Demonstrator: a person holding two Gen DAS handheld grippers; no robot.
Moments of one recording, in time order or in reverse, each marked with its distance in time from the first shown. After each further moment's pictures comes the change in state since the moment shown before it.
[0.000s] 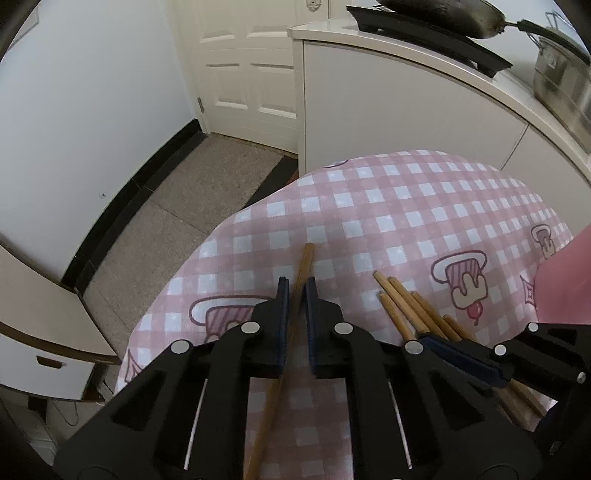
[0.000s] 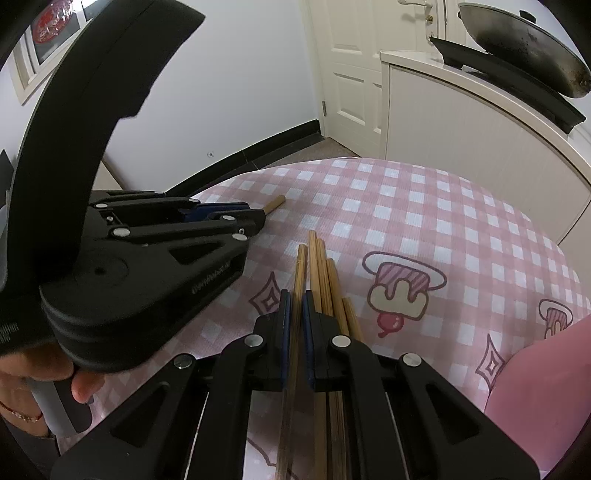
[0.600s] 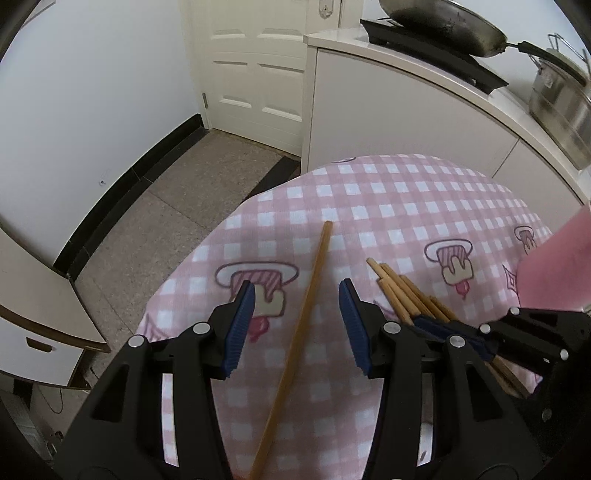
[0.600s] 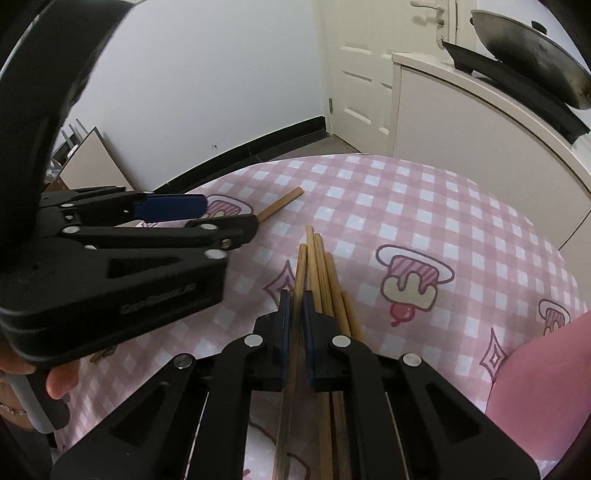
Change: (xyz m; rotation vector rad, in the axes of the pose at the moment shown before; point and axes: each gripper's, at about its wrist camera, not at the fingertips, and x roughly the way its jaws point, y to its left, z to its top) left arm -0.022 0.020 -0.018 -0.061 -0.006 -0.040; right arm -0.003 0.010 -0.007 -0.037 0.019 -0.004
